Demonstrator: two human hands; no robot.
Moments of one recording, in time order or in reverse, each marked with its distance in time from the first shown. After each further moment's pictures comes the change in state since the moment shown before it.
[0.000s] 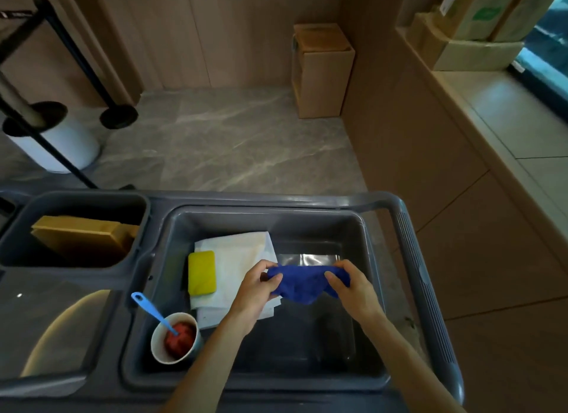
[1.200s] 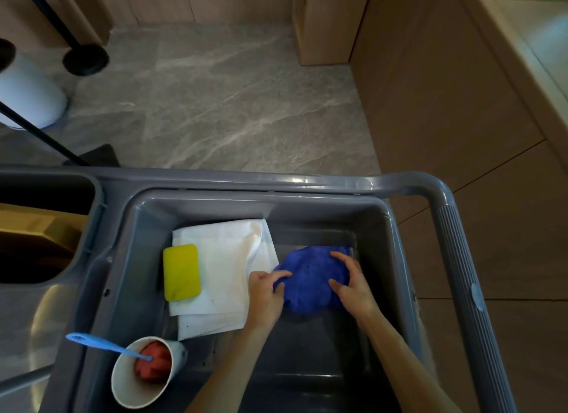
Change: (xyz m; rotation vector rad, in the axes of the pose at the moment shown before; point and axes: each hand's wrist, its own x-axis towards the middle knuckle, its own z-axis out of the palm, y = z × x) left_hand 0.101 -0.096 0.043 0.605 0.014 0.057; right_hand 0.087 0.078 0.058 0.301 -0.063 0.254
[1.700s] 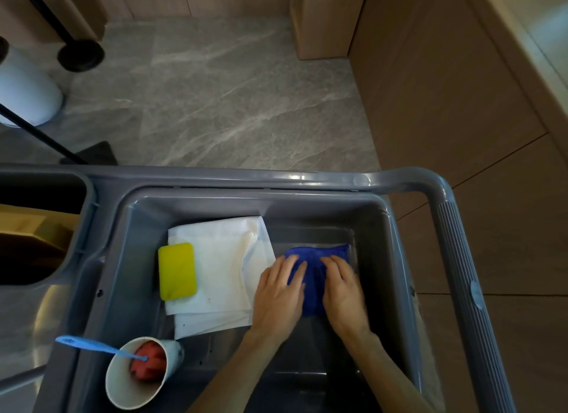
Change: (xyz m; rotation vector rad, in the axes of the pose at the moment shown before) left_hand -0.007 0.007 0.023 0.455 0.217 0.470; right_hand -0.009 0.021 0.023 -0.717 0.198 -0.430
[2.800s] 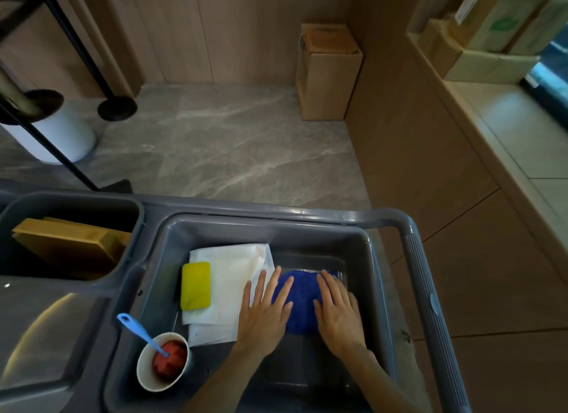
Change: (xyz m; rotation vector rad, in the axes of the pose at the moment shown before) left_hand -0.030 -0.004 -0.066 0.178 -0.146 -0.112; right_hand -0.026 -0.031 -0.049 -0.243 -0.112 -0.052
